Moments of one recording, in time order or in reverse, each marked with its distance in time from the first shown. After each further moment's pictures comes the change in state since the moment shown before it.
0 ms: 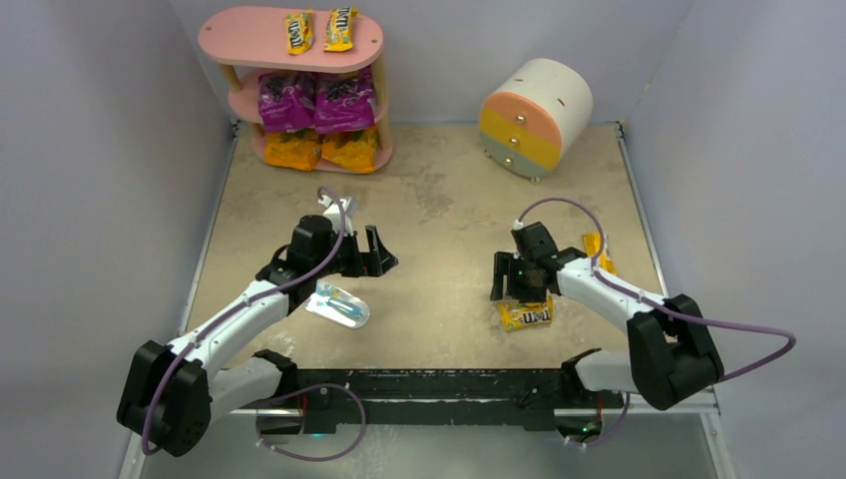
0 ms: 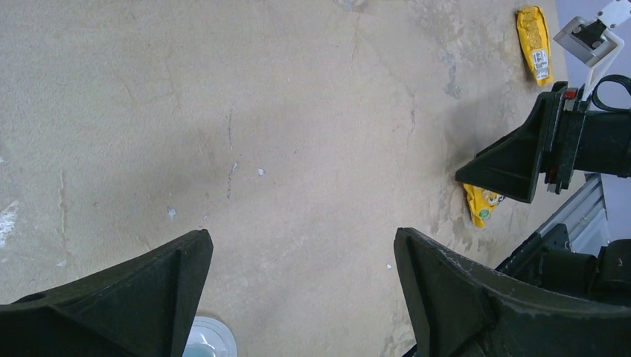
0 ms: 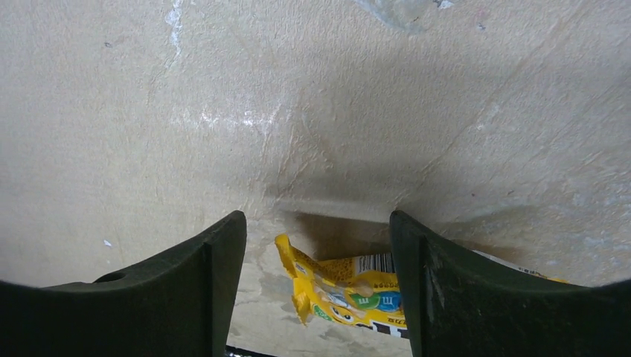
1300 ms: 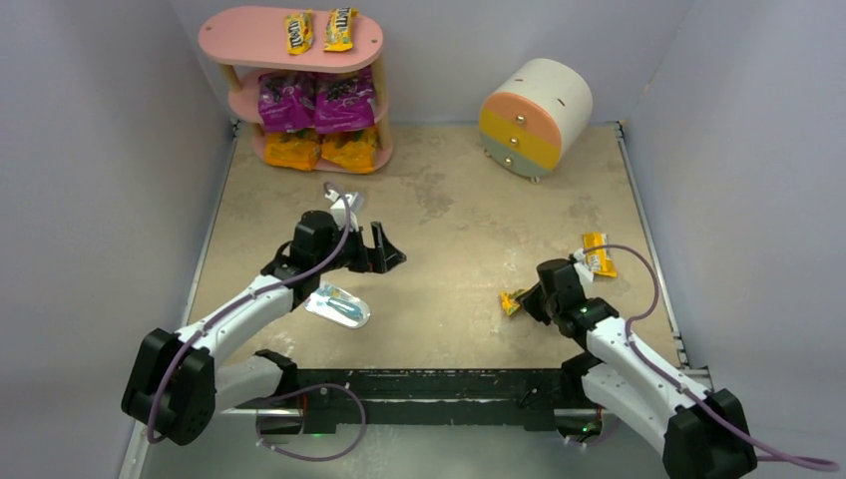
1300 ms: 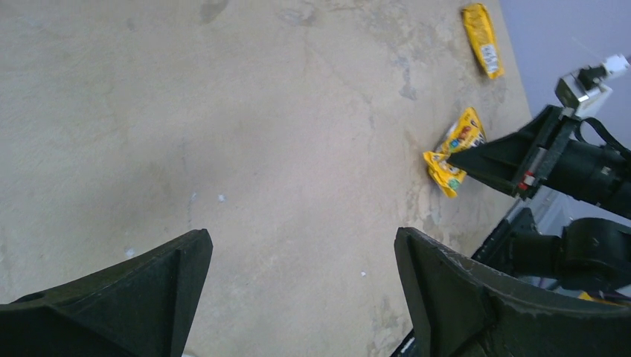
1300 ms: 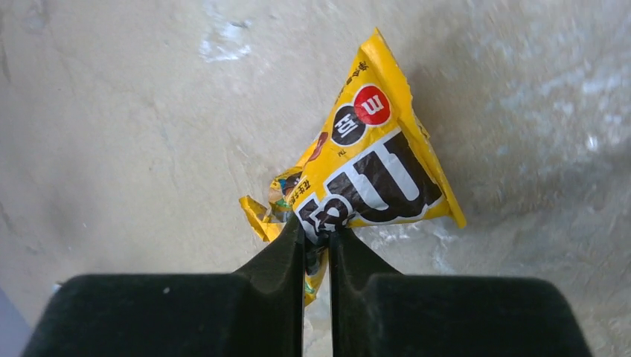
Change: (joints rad) left arm 0.000 0.047 0.003 0.099 0.076 0.000; right arm 0.000 -0.503 -0.330 0.064 0.232 0.696
